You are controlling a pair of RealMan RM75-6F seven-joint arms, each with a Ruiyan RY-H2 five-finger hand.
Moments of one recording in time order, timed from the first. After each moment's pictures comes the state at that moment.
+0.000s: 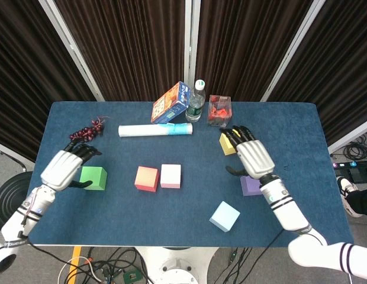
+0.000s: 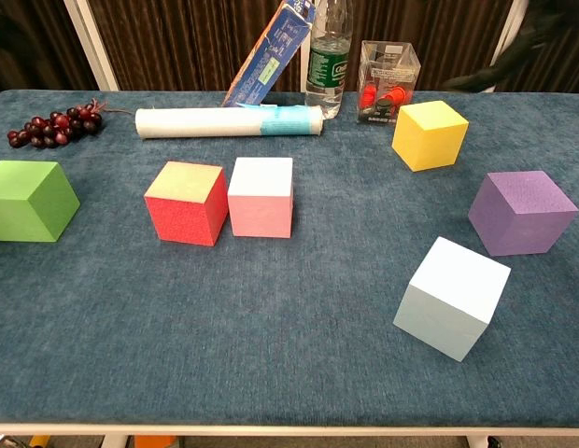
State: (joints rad) left arm -0.49 -1.13 -0.13 -1.54 1.63 1.11 -0.11; right arm 0.67 -1.21 0.25 -1.80 -1.16 1.05 -0.19
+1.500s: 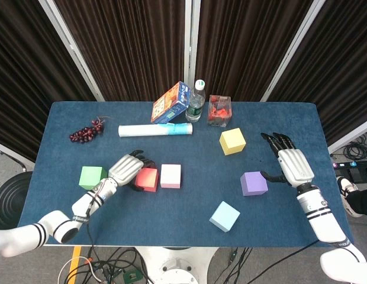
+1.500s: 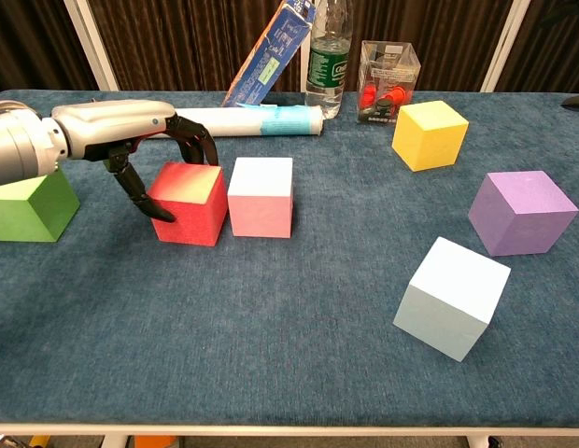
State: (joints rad) left arm -0.79 -1.53 -0.10 -1.29 1.47 0.85 -0.14; right arm 0.51 -1.11 0.18 -1.71 -1.28 1.09 0.08
